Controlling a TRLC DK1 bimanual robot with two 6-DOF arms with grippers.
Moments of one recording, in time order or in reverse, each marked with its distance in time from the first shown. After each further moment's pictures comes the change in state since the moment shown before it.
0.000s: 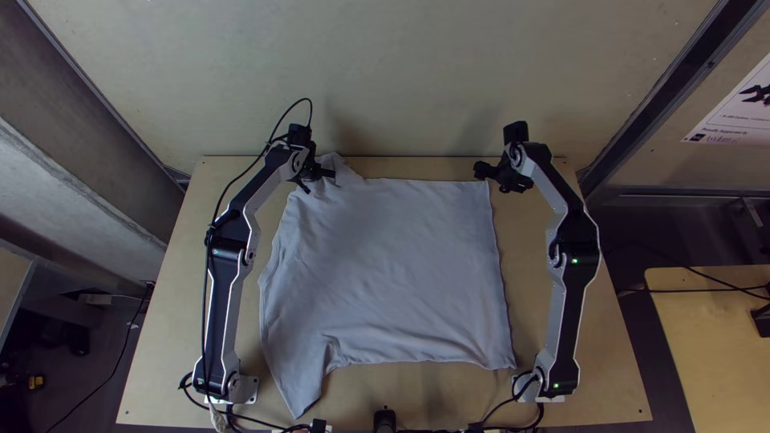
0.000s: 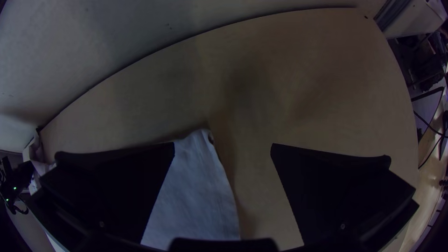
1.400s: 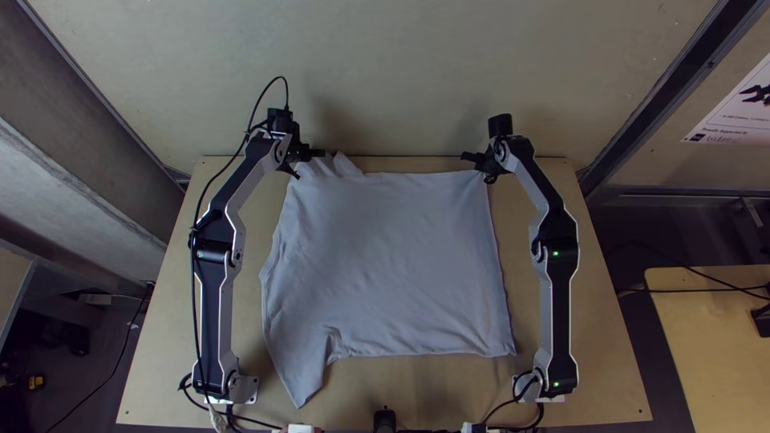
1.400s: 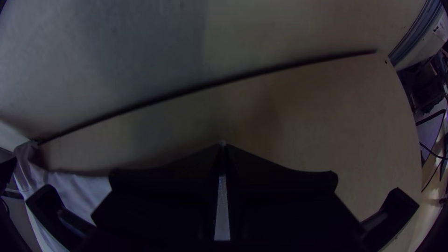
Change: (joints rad) left arm 0.053 -0.106 -0.008 0.097 0.070 -0.094; right arm 0.048 0.129 0.214 0.074 0.066 -0.021
